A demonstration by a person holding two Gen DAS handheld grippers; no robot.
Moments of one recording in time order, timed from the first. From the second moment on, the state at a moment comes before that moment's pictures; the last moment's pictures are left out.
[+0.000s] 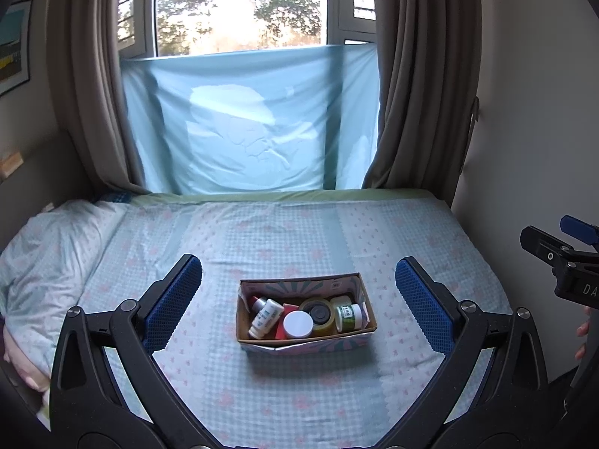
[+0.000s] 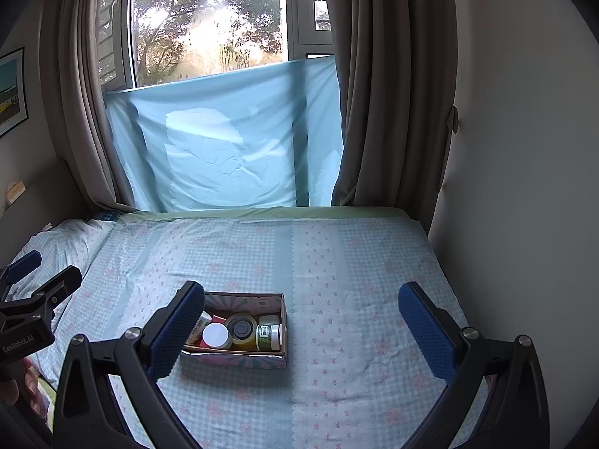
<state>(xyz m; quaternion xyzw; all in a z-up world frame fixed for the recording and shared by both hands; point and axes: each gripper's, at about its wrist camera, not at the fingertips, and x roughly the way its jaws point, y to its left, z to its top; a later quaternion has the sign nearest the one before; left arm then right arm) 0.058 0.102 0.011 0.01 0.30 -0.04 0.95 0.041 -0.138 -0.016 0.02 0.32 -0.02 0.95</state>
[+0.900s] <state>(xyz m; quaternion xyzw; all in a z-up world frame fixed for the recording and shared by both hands) 0.064 0.103 0.011 0.01 0.30 -0.05 0.95 0.048 -0.140 -0.014 0.02 0.31 -0.02 0.95</state>
